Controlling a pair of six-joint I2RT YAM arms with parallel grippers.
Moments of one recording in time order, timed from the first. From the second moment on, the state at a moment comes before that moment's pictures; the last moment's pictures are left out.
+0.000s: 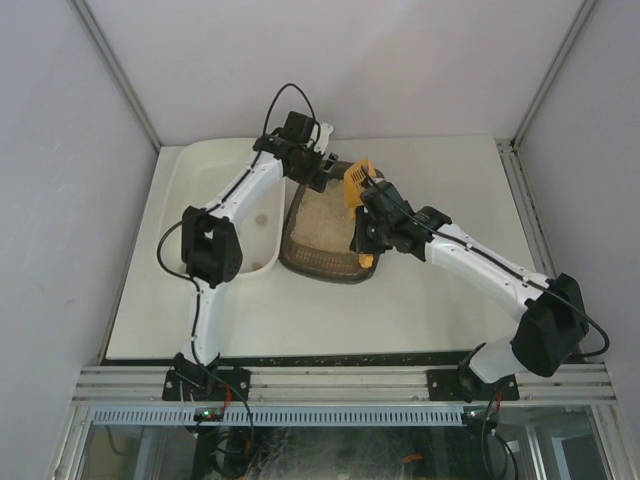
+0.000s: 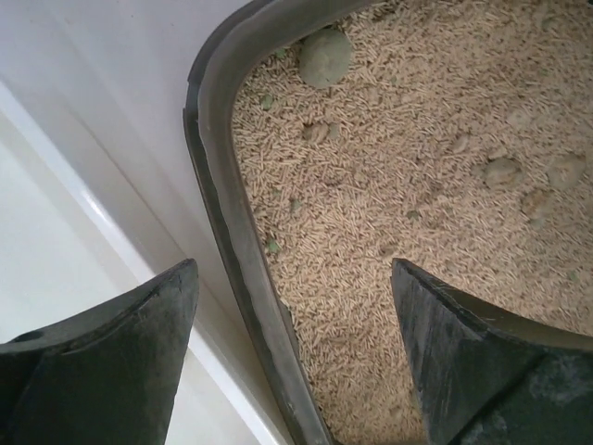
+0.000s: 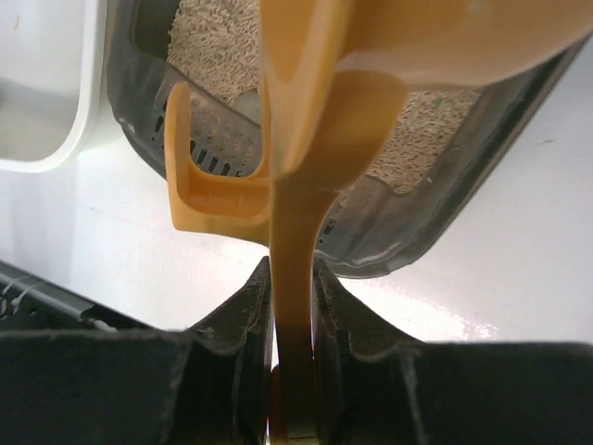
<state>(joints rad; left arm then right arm) -0.45 2.21 2.15 -0.84 0.03 0.07 0.71 1.44 1.23 -0.66 0.07 0.58</state>
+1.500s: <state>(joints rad) -0.43 1.95 1.53 -0.49 0.37 -0.34 0.46 1.60 1.17 -0.75 -0.07 0.56</state>
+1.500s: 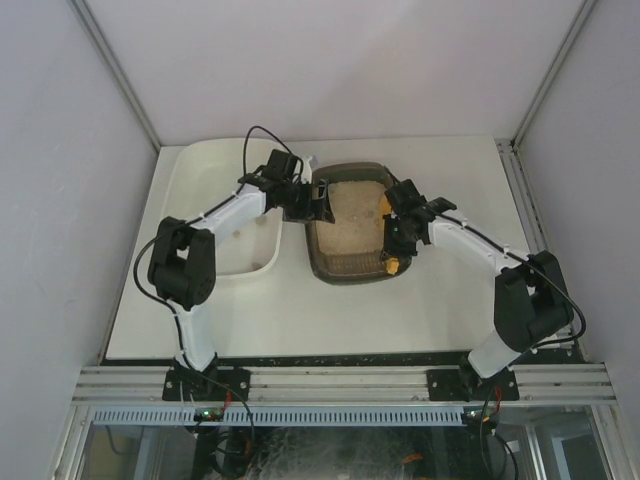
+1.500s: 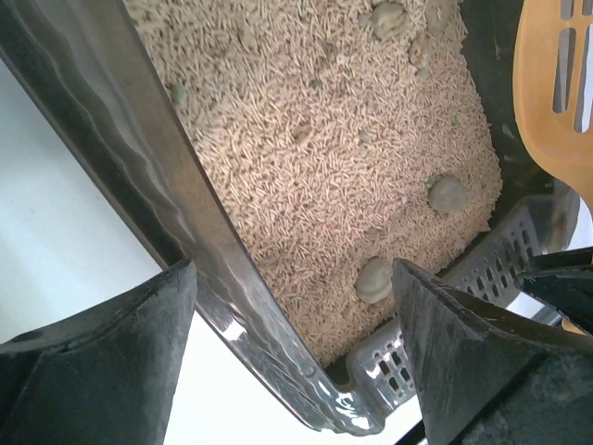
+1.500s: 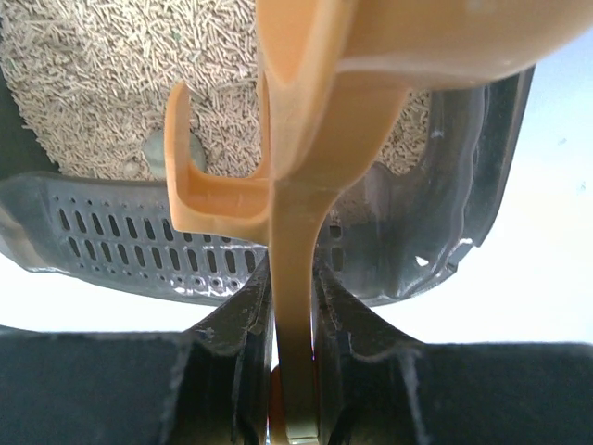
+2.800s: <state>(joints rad) -0.31 2.35 1.99 0.01 0.50 -0.52 0.39 2.08 1.70 -0.78 -0.66 0.74</state>
